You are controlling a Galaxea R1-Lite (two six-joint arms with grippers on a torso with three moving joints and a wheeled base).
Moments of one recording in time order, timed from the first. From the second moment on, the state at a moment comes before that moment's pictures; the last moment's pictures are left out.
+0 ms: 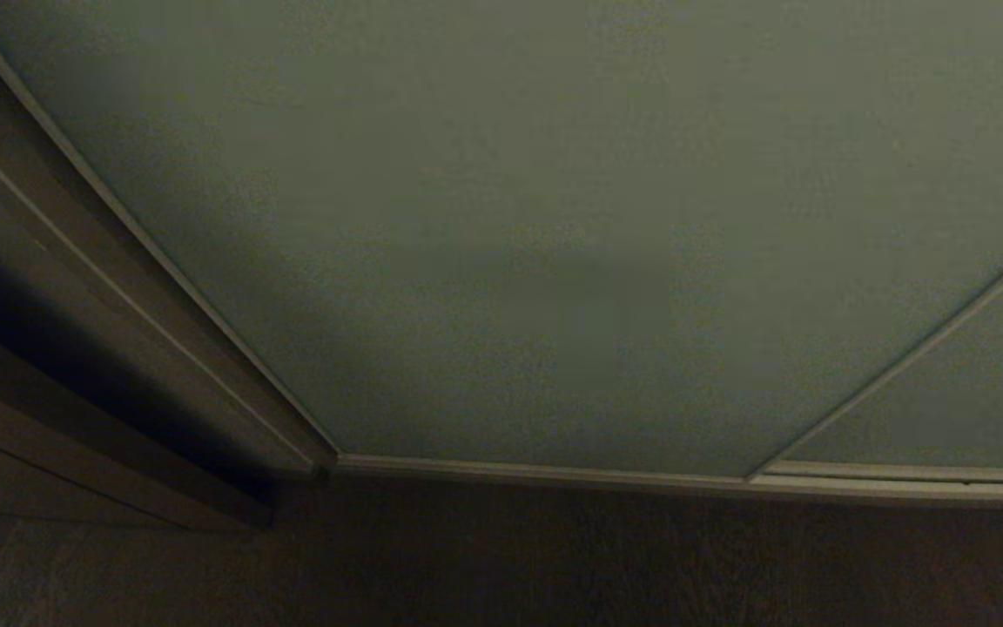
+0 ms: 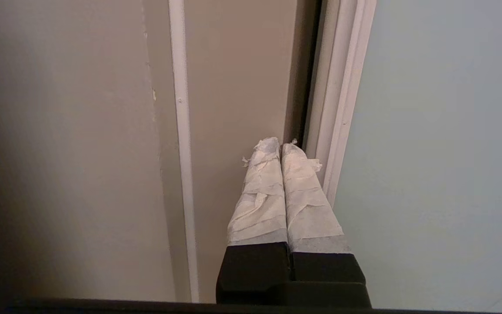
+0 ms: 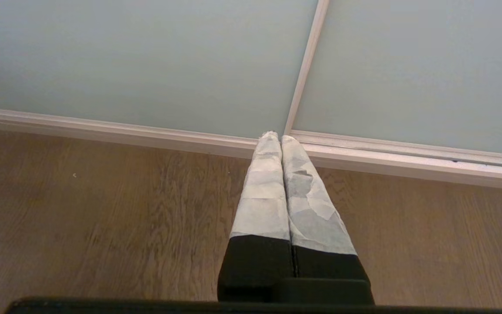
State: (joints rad) left arm 0.19 1.34 -1.39 -0.58 0.02 -0.09; right arm 0.00 0.00 0.00 0.00 0.00 -0.01
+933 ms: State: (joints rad) left arm 0.12 1.27 -1.34 -0.52 0.01 -0.09; right arm 0.00 0.00 0.00 0.00 0.00 -0.01
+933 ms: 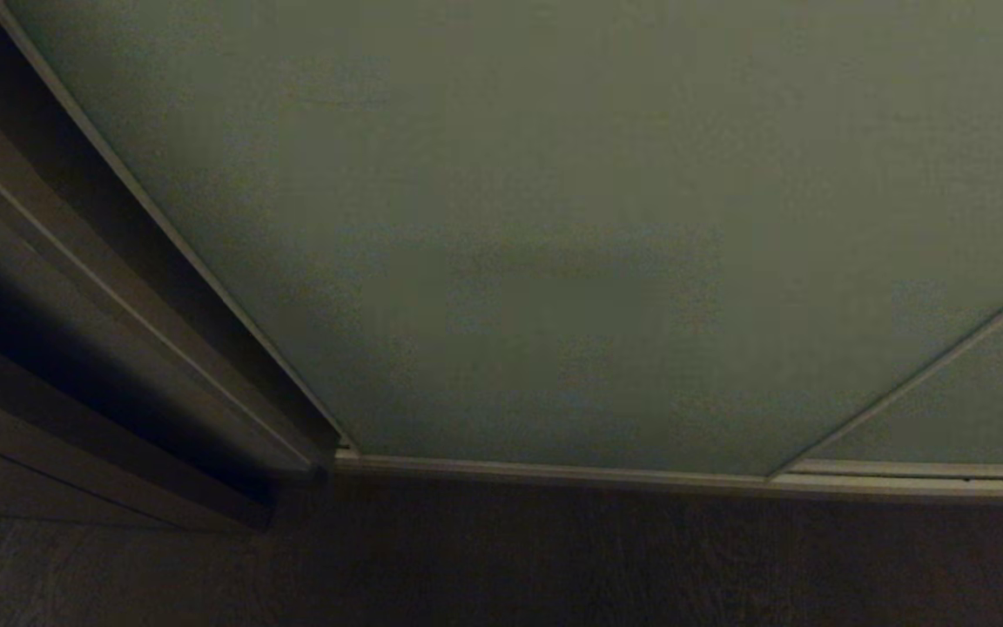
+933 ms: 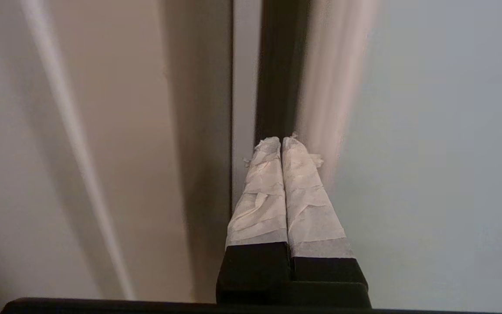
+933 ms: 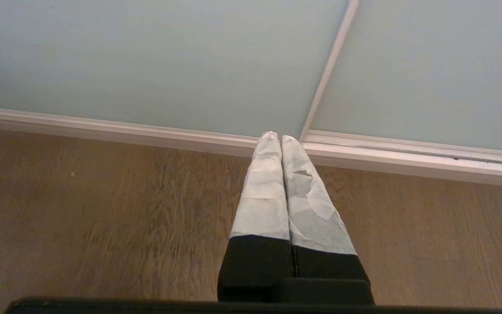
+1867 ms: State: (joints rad) left arm 0.09 1.36 -1.48 -0.35 -0.05 -0.08; right arm 0.00 0.00 0.00 0.00 0.00 -0.01
